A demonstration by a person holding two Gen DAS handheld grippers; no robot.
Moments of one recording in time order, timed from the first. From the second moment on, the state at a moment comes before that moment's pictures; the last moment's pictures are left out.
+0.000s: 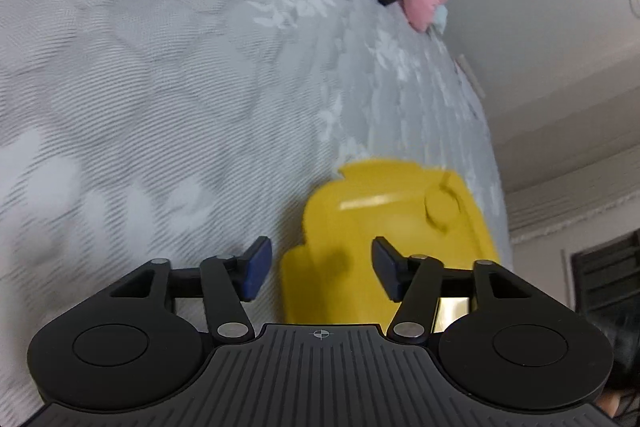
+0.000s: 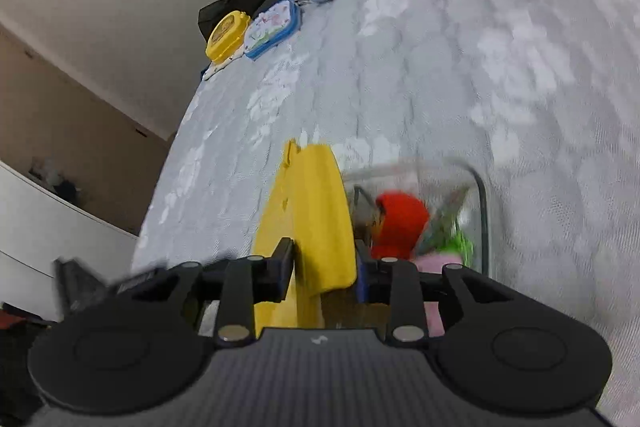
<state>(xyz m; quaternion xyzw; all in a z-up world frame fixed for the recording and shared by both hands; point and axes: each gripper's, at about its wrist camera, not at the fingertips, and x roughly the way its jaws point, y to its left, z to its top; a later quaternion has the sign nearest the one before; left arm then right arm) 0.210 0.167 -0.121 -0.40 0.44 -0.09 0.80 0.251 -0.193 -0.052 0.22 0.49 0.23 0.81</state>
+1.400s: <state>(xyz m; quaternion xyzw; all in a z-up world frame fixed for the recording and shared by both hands) 0.196 0.144 -0.106 -0.34 0.47 -0.18 0.80 0.135 -0.198 -0.068 0.22 0.36 -0.04 0.91</state>
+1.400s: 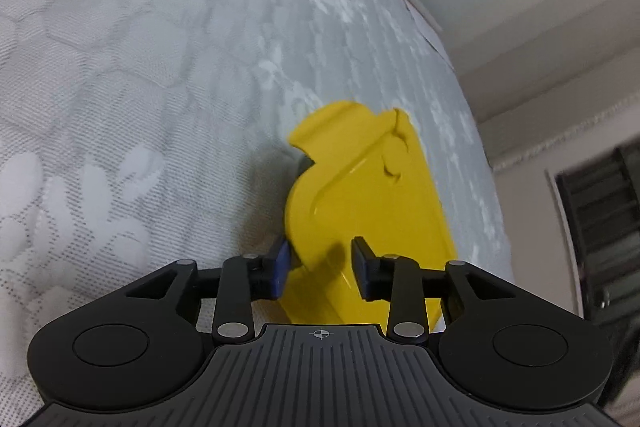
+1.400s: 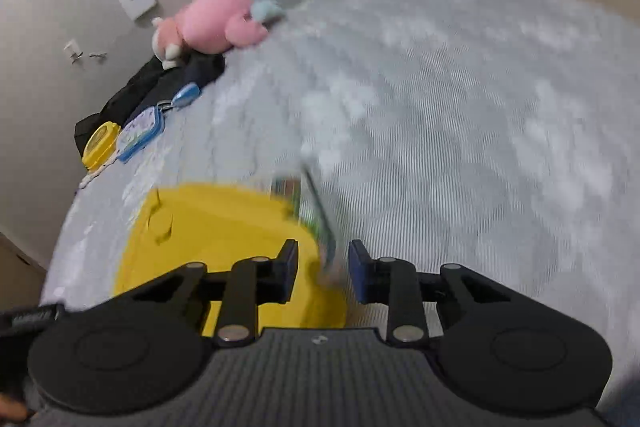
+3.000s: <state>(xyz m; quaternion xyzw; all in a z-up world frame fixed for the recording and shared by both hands) 0.227 0.110 -0.091 -0.28 0.44 -0.10 0.85 0.194 -0.225 -0.097 0.23 0.33 0.02 0.92</state>
